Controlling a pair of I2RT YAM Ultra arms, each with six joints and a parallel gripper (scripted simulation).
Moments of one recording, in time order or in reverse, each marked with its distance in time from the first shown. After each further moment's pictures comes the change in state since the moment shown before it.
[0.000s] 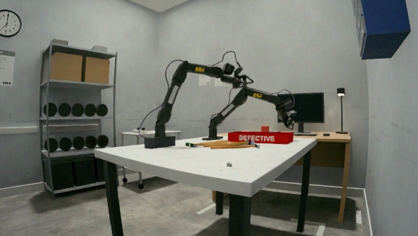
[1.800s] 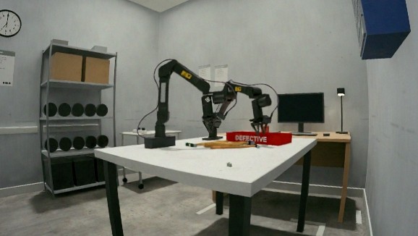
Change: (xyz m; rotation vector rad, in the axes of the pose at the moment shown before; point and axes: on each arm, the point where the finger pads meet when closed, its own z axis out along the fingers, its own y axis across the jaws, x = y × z) left arm 0.201 -0.217 -0.280 0.835 0.115 1.006; right arm 0.221 -0.310 -0.068 -0.212 1.194 -0.962
